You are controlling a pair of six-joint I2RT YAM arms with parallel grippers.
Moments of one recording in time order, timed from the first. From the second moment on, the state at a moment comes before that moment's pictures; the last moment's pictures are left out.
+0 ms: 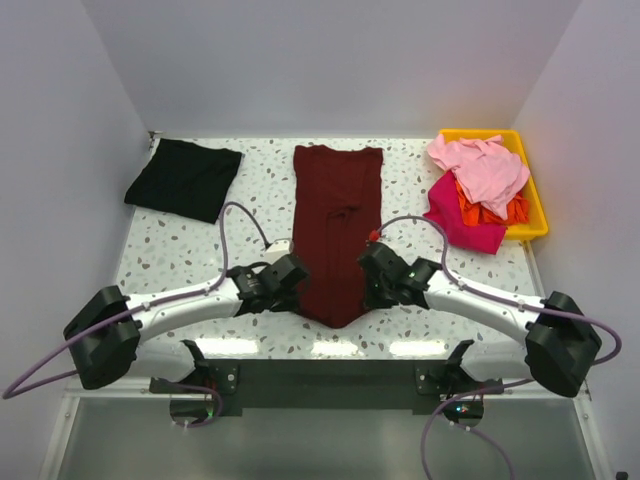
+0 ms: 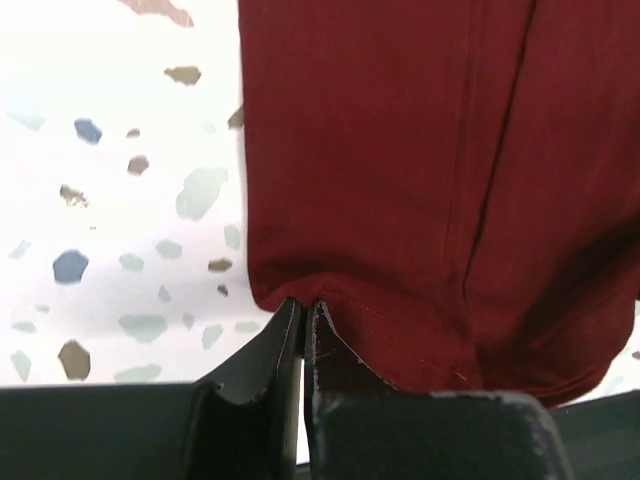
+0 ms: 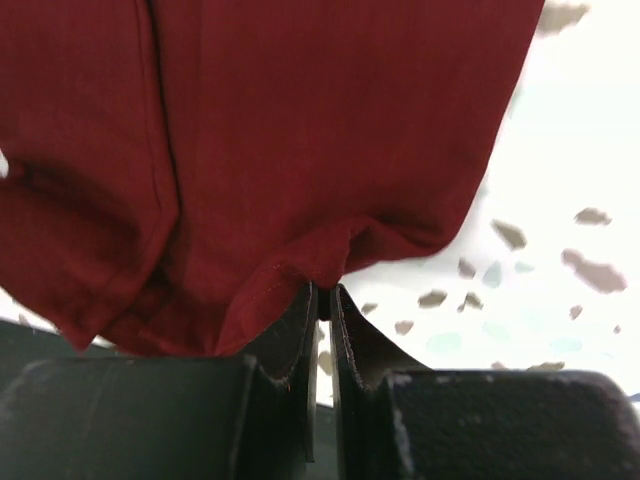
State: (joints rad) left arm -0.98 1.28 0.71 -0.51 -0.29 -1.00; right arm 0.87 1.24 0.73 -0.58 0.13 0.83
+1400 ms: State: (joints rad) left arm -0.54 1.86 1.30 -0.38 -0.15 -0.57; right arm 0.41 1.83 1.34 -0.52 0.09 0.46
